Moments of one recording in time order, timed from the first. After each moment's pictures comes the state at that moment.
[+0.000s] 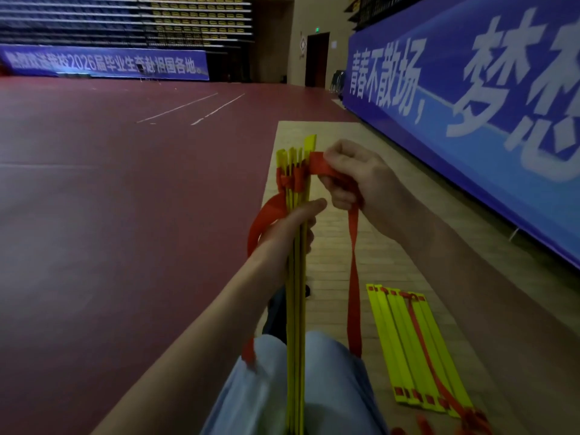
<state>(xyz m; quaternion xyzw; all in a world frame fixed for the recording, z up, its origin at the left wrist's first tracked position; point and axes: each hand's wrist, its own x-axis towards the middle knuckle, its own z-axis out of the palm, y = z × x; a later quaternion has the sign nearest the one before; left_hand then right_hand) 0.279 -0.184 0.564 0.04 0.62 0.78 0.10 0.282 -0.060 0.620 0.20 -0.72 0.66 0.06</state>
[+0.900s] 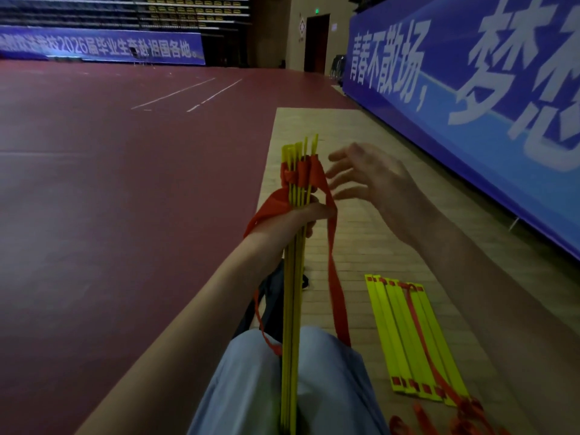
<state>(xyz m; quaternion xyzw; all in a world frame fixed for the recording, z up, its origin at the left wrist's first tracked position) 0.257 -0.184 0.561 0.15 0.69 0.70 0.08 0.271 -0.040 0.596 0.14 -0.77 0.62 0.10</state>
